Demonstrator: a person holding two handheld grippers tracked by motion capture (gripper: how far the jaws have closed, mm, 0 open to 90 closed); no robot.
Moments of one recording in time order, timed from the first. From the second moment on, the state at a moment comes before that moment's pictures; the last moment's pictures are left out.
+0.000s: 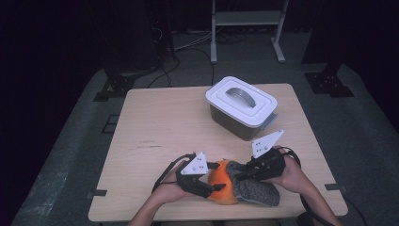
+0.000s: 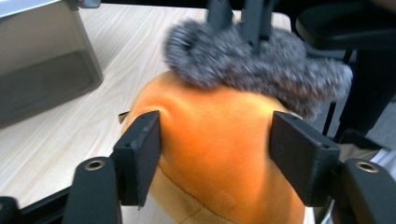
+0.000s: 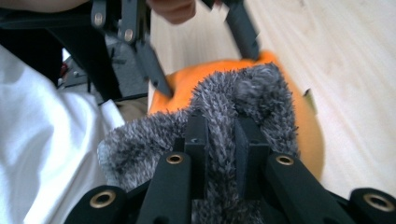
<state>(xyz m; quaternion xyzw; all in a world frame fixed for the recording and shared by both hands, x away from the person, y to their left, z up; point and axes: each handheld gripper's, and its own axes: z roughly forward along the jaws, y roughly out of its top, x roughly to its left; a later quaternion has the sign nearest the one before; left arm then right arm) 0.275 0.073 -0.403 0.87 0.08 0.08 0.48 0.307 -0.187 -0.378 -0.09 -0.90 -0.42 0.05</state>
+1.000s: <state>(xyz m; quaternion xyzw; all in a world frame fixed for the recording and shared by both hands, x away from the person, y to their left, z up) 0.263 0.064 -0.405 0.88 0.00 0.08 0.46 0.316 -0.196 -0.381 -0.14 -0.89 -0.43 0.02</state>
